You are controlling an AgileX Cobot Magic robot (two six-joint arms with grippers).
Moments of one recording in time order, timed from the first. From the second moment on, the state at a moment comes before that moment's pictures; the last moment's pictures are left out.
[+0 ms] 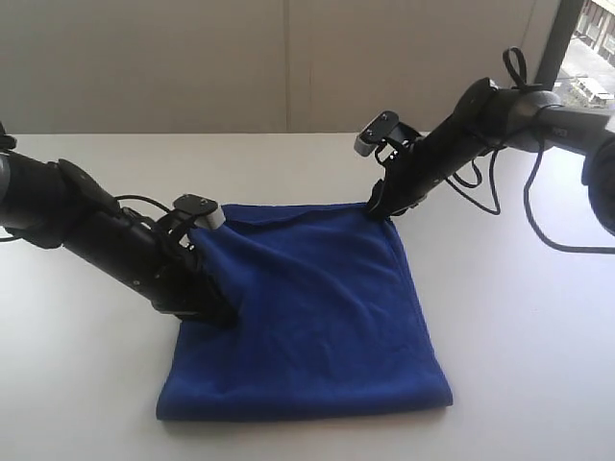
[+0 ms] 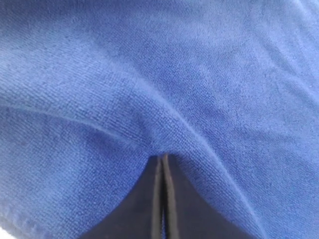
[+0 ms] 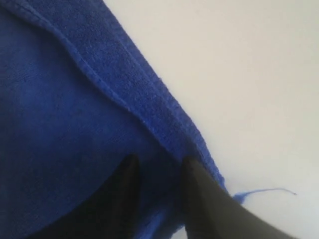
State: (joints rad) left arm -0.35 1.96 -1.09 -1.00 0.70 1.22; right arm 0.01 2.45 -1.98 0.60 0.86 -1.17
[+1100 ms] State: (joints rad) left arm -0.35 1.98 -1.09 -1.01 0.71 1.23; right arm 0.01 2.45 -1.99 0.62 0.80 -1.13
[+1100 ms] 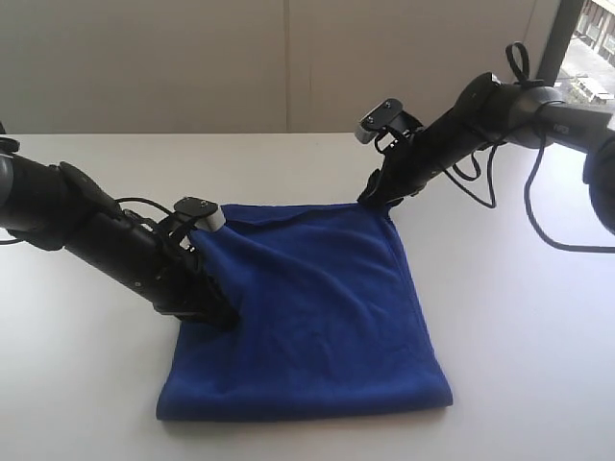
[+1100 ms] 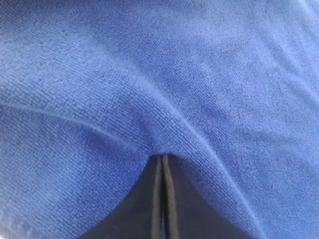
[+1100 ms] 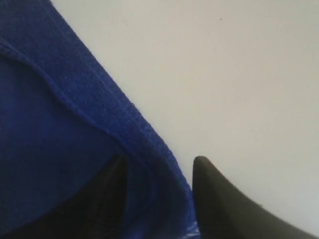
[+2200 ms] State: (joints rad) left arm -0.35 1.91 -1.09 -1.01 0.65 1.24; right arm -0.01 2.46 -2.25 0.53 1.13 -0.84
